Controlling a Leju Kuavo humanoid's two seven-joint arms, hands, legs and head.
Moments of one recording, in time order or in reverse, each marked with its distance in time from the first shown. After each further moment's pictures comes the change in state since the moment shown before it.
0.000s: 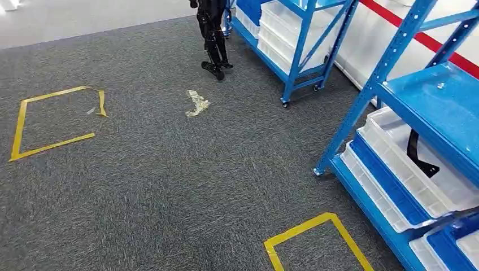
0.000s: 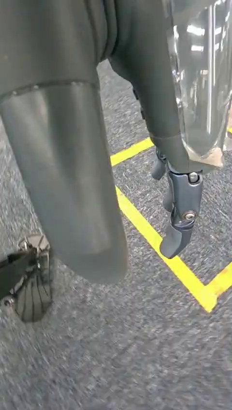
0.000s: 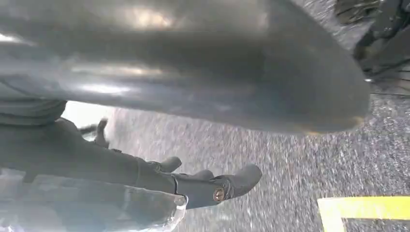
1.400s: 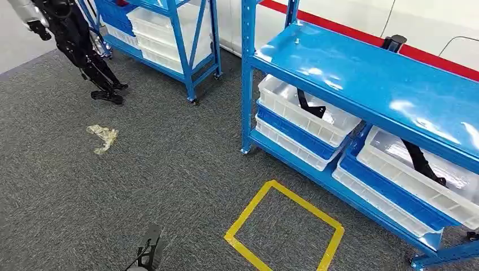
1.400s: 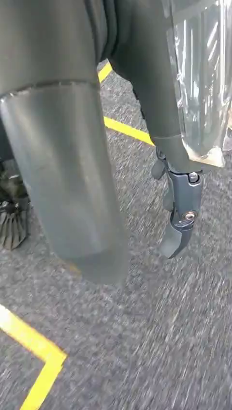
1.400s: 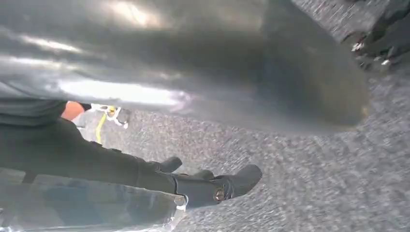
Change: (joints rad) left arm -0.284 -0.107 -0.169 -0.084 0.179 -0.011 0.255; right arm -0.001 -0.012 0.026 -0.005 0.053 -0.047 0.022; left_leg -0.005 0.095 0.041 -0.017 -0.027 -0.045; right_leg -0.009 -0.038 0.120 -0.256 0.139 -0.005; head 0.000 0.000
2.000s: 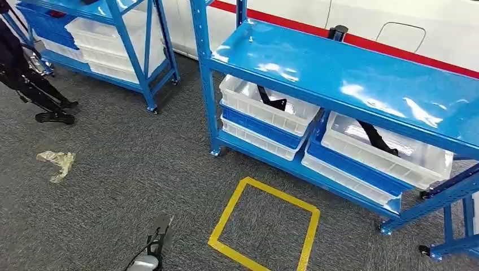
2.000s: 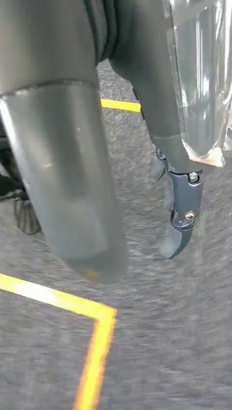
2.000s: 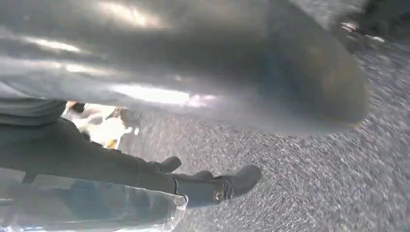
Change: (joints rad) left arm -0.041 -0.029 -0.070 0.003 0.036 0.001 0.021; right arm -0.041 -0.033 0.011 -0.014 0.021 0.028 0.020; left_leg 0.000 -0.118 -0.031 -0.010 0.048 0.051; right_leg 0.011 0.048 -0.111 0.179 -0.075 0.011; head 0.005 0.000
